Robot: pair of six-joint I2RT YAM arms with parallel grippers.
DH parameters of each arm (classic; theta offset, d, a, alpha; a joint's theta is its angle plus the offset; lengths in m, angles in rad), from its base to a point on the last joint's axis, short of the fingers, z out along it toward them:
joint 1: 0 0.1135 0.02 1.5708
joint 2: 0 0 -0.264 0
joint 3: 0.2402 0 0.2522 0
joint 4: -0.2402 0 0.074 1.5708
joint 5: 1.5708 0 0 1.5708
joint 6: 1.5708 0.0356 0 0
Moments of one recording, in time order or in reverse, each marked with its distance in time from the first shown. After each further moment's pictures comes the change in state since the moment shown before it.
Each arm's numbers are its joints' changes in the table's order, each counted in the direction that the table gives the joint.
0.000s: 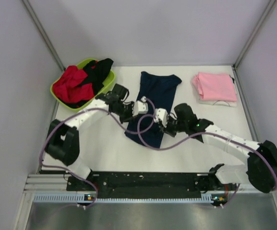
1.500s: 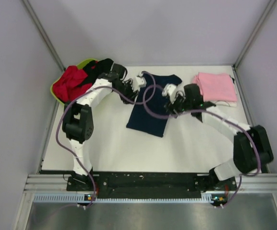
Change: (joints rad) left arm 0.164 -0.524 0.678 -0.016 -0.058 -0.252; right arm -0.399 -0.374 0.354 0.038 0.039 0.065
